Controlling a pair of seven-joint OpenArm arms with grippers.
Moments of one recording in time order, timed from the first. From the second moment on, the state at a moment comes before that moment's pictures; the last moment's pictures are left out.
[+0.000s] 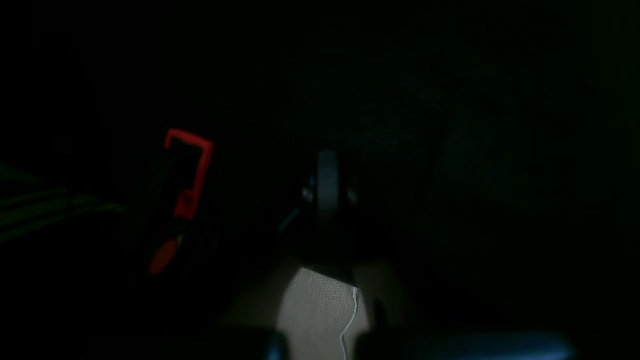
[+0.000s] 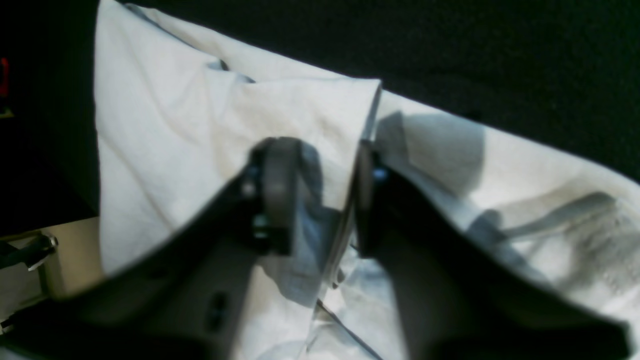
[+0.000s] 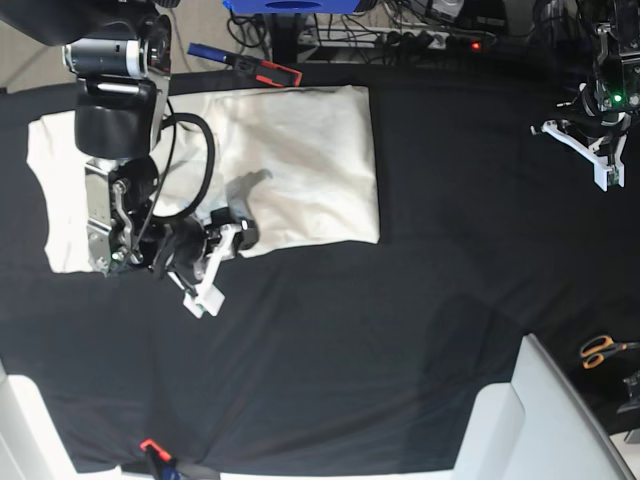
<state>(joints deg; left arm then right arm) 26.2 -26.5 -20.2 88.7 -25.0 0.4 41.0 16.4 -2.2 11.4 55.7 16.8 38.8 -60.1</state>
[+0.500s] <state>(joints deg) 26.2 -26.4 -20.2 88.7 -25.0 0.4 41.0 15.4 -2.3 20.3 58.9 16.6 38.4 -62.5</state>
